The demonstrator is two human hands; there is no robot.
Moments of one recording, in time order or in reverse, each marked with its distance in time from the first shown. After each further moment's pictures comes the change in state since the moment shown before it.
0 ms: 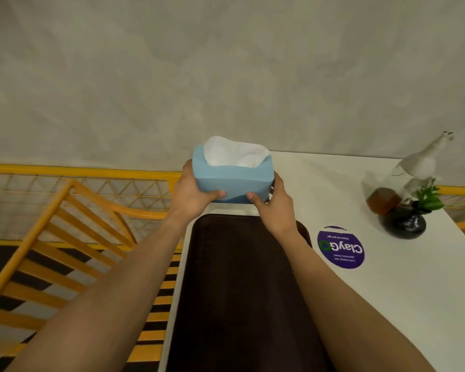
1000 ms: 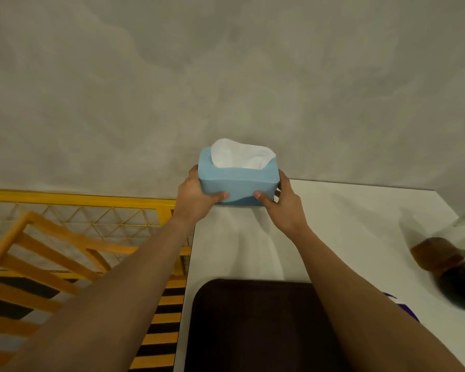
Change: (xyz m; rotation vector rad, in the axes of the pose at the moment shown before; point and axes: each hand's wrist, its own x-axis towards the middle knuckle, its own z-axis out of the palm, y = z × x) left_hand 0.169 -0.081 0.045 -0.099 -0.045 -0.045; right_hand 0.172 0.053 0.055 0.004 -0.040 0.017
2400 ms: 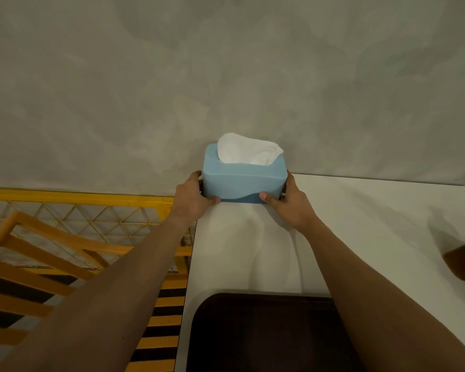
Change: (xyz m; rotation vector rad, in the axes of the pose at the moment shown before) left_hand 0.032 -0.042 0.009 0.217 -0.121 -0.141; right_hand 0.043 0.052 0.010 -0.093 -0.158 0.081
